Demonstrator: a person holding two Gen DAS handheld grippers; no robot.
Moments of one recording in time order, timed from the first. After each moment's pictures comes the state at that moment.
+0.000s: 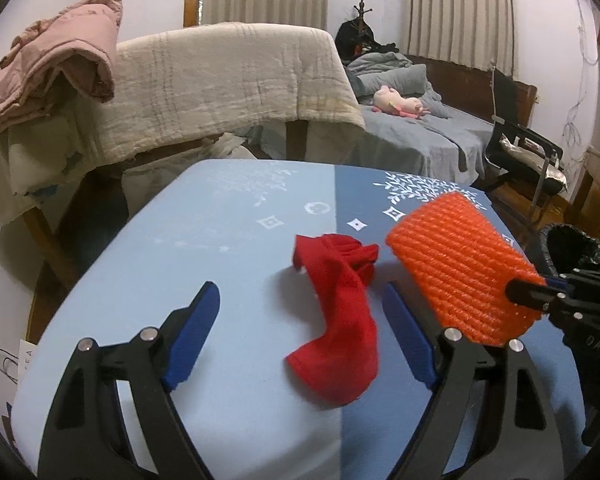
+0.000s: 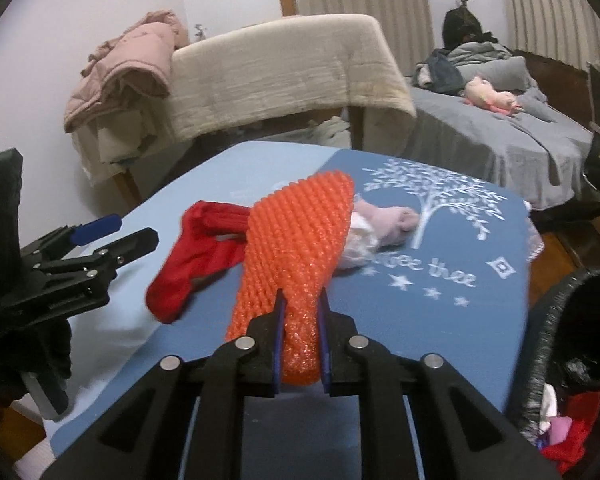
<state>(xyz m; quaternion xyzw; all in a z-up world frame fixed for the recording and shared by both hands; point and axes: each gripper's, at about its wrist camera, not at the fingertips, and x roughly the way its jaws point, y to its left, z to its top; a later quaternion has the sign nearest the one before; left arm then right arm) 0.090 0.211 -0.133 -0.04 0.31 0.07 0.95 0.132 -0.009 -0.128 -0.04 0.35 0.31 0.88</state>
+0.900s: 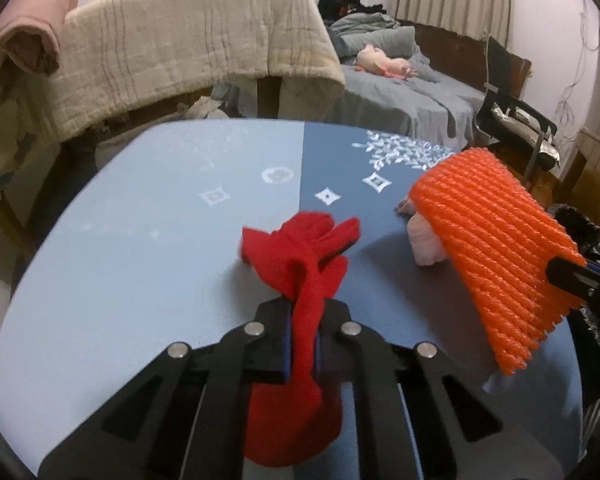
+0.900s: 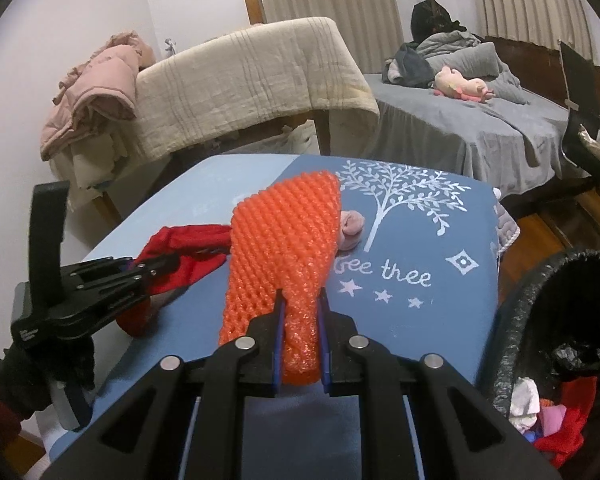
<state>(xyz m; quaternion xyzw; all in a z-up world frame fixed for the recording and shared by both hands) 0.149 0.195 -0.161 -0.05 0.37 0.04 0.93 0.151 -0.036 -0.125 0.00 0.35 0.28 0.89</state>
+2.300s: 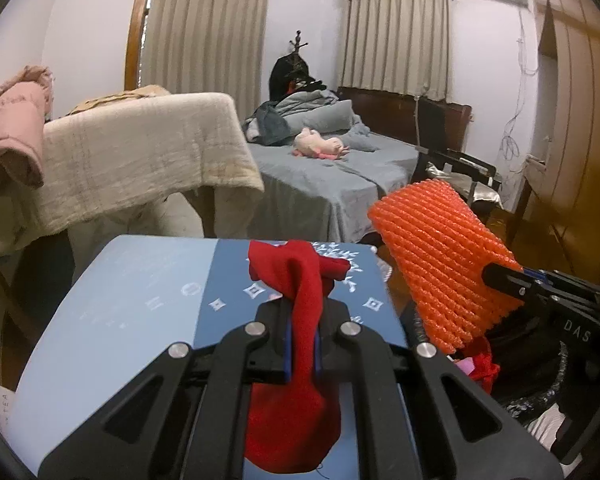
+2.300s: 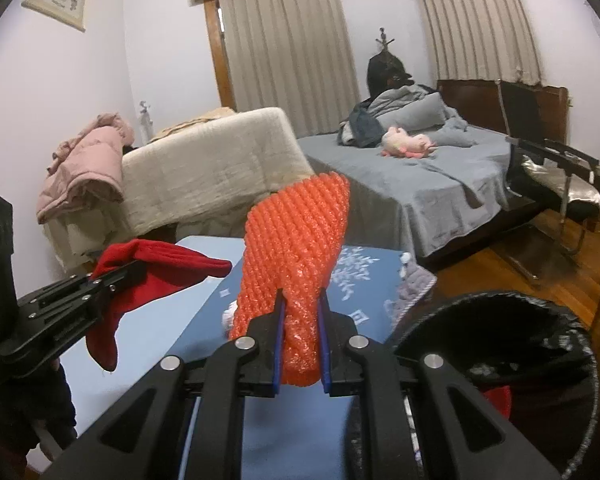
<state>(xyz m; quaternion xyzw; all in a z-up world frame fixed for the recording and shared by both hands) 0.087 0.082 -0.031 -0.03 0.24 -0.03 0.97 0.097 -0.141 -0.021 0.04 0.26 0.21 0.94</state>
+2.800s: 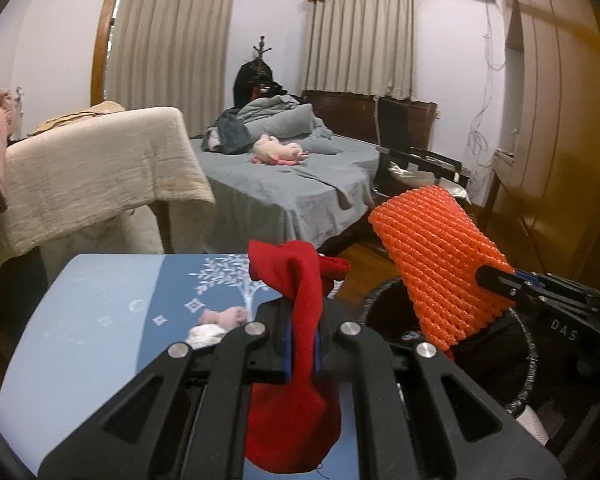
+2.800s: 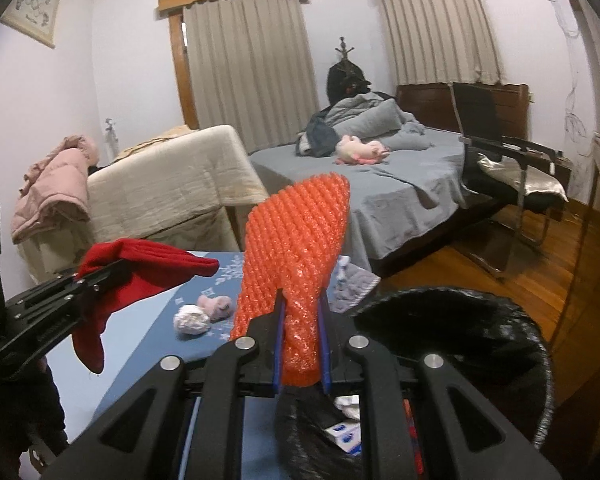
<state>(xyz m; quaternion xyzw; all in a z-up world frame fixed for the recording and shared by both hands) 0.092 0.017 -0.023 -0.02 0.23 -0.09 0.97 0.085 -0.209 -0.014 0.05 0.25 0.14 0.96</state>
